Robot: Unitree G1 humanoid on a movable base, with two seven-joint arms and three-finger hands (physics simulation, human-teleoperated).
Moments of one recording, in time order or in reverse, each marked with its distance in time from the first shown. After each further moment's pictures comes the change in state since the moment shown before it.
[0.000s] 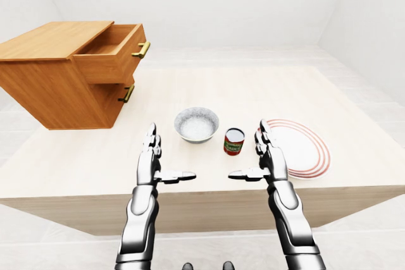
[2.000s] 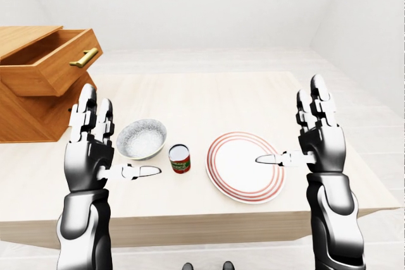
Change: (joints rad) left arm 0.061 0.093 0.250 -0.560 -0.153 0.079 -0.159; right arm 0.000 -0.074 -0.142 -0.525 -0.014 0.097 0.063
